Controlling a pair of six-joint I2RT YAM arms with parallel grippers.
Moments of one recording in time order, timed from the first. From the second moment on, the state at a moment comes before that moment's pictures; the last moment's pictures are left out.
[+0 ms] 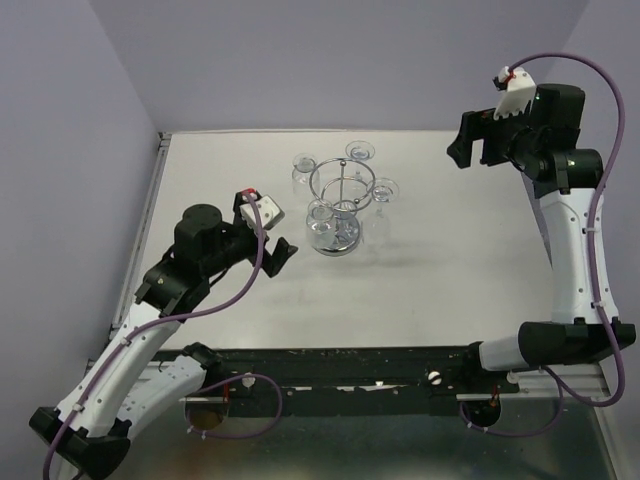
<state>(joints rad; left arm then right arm) -0.52 0.81 0.97 -0.45 0.33 0.21 0.01 1.42 1.78 -0.86 -0.29 -0.13</state>
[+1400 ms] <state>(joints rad) -0.52 1.24 0.63 0.42 0.41 0.15 0.01 1.23 1.62 -0.88 -0.30 -0.13</state>
